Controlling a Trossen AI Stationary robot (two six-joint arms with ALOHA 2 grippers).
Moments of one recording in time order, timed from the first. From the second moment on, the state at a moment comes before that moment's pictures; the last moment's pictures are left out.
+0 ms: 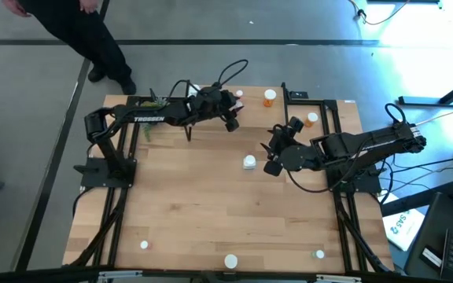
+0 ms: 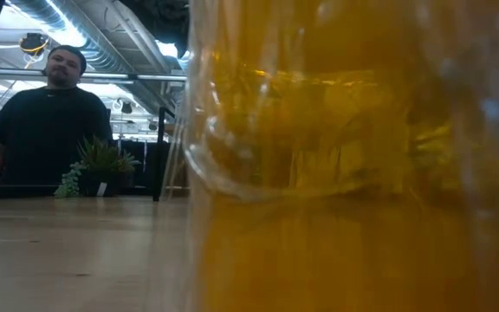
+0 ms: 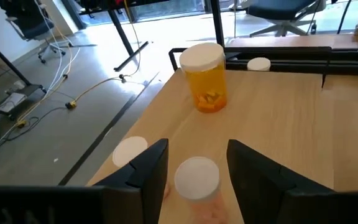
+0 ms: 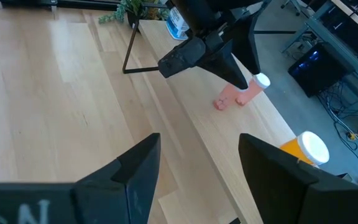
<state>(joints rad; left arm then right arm) 0.38 1.71 1.24 0.12 -0.19 0.19 0.25 1.31 1.28 -0.77 0.81 0.23</state>
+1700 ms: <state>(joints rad) -0.54 1.40 1.24 -0.96 -0.28 -0.74 0.25 1.31 1.28 -0.77 0.54 0.20</state>
